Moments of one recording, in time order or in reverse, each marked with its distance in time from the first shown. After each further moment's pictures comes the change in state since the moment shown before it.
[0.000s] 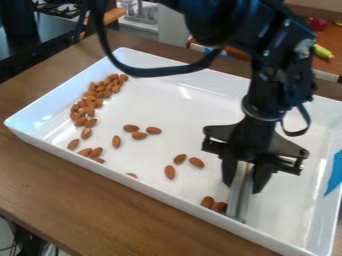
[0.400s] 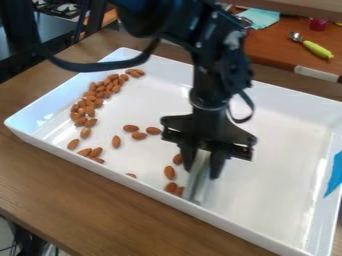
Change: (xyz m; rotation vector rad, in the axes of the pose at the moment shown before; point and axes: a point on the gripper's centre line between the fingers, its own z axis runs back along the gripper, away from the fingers) arm 0.007 0.055 -0.006 0.005 -0.027 0.000
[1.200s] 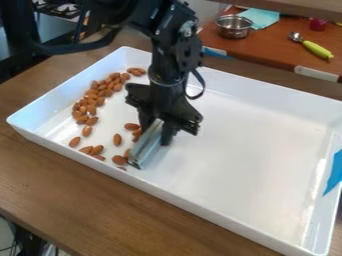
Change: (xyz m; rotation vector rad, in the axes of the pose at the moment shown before) arm 0.038 0.074 -0.014 0.166 -0.045 -0.158
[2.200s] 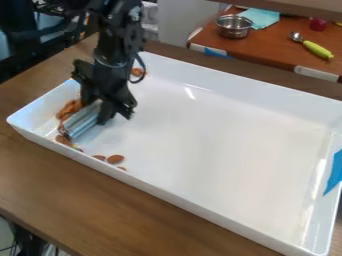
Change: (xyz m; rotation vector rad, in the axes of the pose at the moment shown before) arm -0.009 0.085 -0.017 0.119 0.161 -0.082
